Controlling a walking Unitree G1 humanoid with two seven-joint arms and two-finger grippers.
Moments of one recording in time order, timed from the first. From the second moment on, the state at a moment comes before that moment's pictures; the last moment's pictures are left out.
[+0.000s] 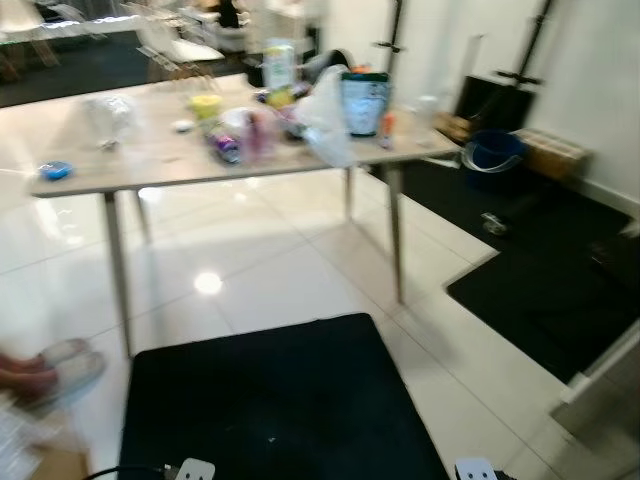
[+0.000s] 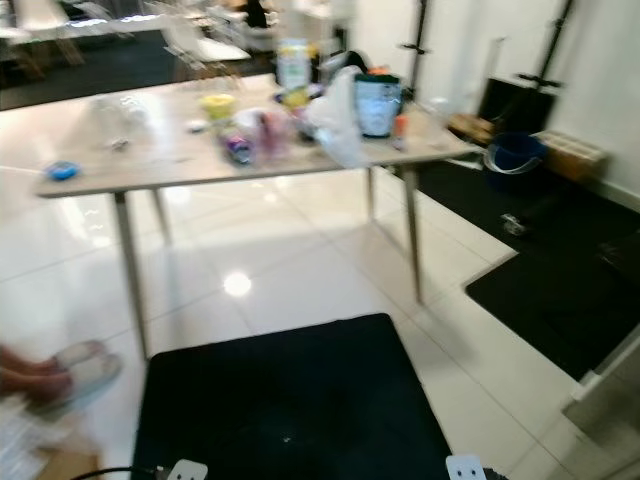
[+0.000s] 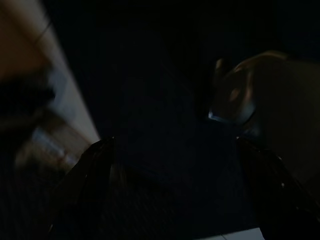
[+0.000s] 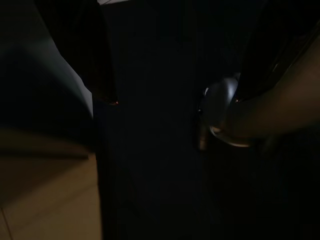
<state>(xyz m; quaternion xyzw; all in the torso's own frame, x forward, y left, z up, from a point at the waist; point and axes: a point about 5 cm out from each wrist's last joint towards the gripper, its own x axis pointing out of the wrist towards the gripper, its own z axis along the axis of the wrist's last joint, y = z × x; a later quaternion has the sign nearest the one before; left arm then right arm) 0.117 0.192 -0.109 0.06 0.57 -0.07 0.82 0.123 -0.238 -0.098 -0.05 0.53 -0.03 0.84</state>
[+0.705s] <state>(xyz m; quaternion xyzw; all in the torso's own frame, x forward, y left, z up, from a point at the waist) 0.121 0.192 -0.108 0.06 0.56 -0.07 0.82 0.122 -0.242 -0.097 -0.06 0.54 -0.03 0.84</state>
